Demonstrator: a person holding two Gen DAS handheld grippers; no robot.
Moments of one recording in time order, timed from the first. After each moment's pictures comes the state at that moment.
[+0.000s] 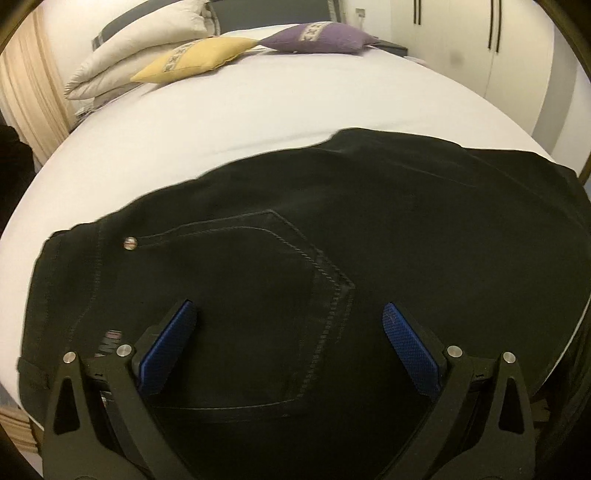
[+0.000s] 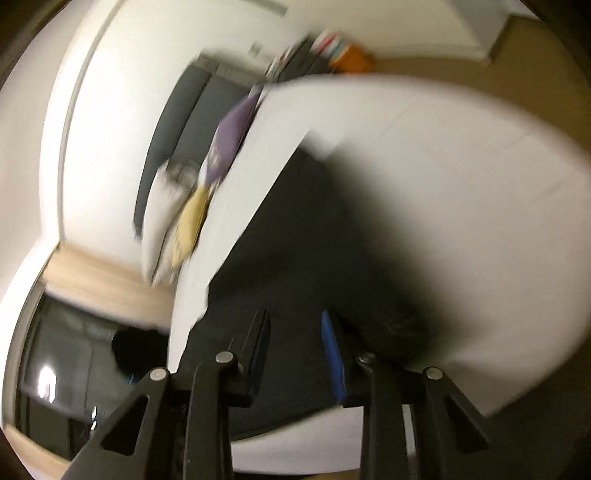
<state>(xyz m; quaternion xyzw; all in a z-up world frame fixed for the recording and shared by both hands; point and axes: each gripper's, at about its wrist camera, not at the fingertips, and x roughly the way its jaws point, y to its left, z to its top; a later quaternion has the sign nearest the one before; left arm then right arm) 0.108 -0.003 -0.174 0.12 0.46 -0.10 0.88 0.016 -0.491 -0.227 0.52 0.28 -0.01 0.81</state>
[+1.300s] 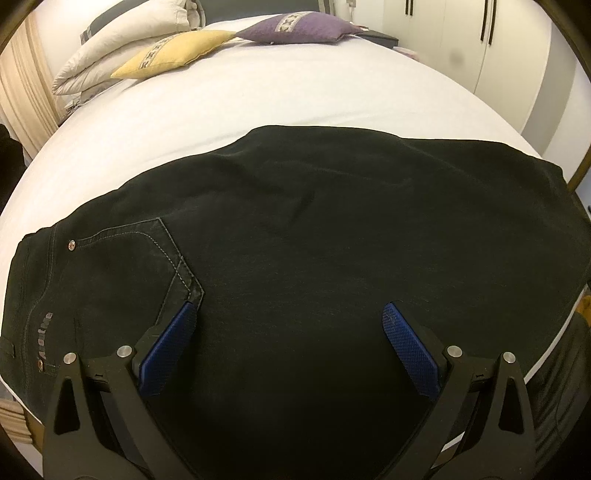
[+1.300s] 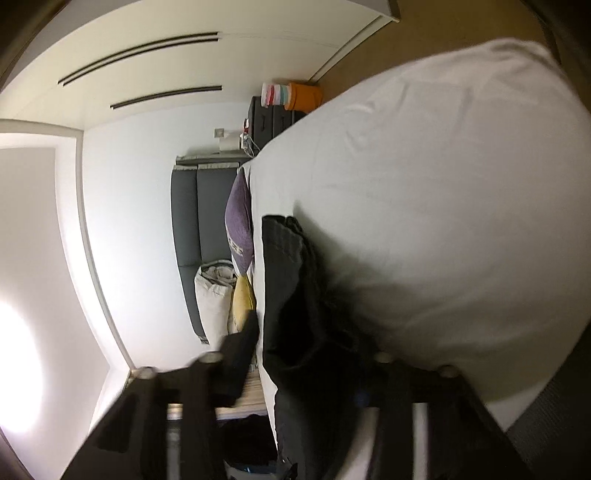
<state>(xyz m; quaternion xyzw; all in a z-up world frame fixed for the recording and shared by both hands) 0.077 -0.097 -0.173 0.11 0.48 -0.12 0.86 -0.019 -0.489 -0.273 0.72 0.13 -0.01 0.68</state>
